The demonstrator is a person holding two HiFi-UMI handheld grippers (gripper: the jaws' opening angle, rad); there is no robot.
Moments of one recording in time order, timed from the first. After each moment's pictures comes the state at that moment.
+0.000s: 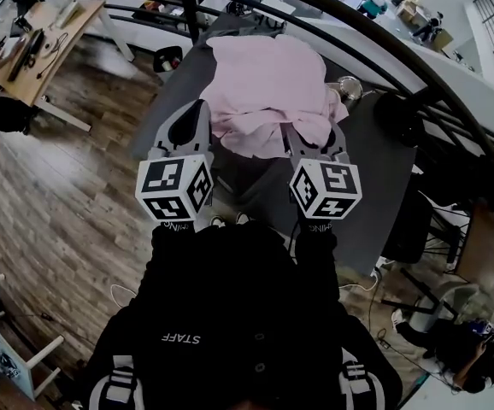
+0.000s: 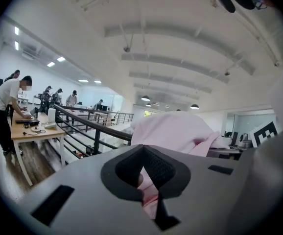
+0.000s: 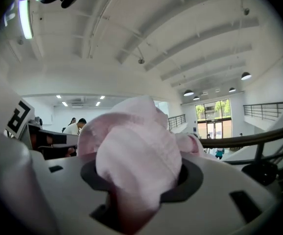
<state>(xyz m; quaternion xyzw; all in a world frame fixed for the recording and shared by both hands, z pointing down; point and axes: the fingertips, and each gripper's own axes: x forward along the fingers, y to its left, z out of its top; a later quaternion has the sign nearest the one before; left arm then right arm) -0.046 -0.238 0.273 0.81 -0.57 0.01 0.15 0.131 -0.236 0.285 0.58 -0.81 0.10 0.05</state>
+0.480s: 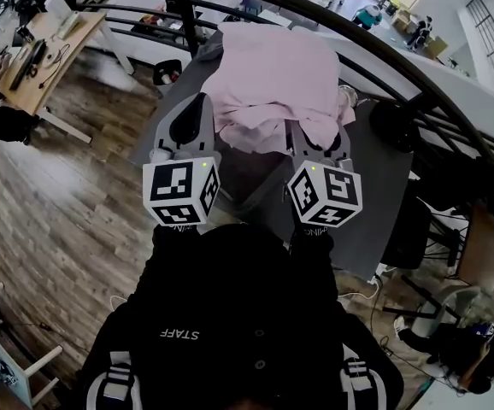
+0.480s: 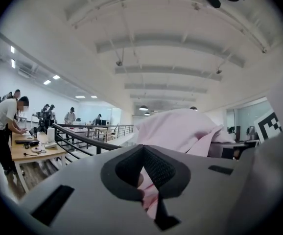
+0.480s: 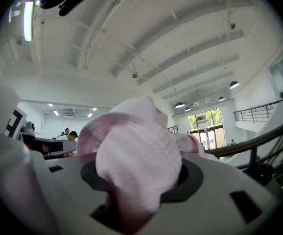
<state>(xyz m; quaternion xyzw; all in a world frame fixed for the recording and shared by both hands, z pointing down) -0.041 -0.237 0.223 0.81 -0.58 0.00 0.06 0.140 -0.230 0.235 0.62 -0.78 0.07 -0.02</state>
